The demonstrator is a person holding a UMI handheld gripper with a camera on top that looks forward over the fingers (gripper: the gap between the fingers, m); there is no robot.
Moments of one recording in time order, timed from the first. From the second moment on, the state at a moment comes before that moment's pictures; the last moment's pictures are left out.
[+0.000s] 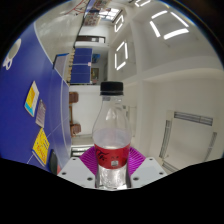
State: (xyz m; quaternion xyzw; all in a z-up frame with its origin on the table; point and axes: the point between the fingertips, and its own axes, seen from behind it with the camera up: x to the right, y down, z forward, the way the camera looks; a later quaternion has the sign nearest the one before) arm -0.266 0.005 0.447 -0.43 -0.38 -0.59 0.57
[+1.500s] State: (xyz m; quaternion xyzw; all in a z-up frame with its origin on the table) arm -0.410 0.010 0.153 -0.80 -0.06 0.02 0.60
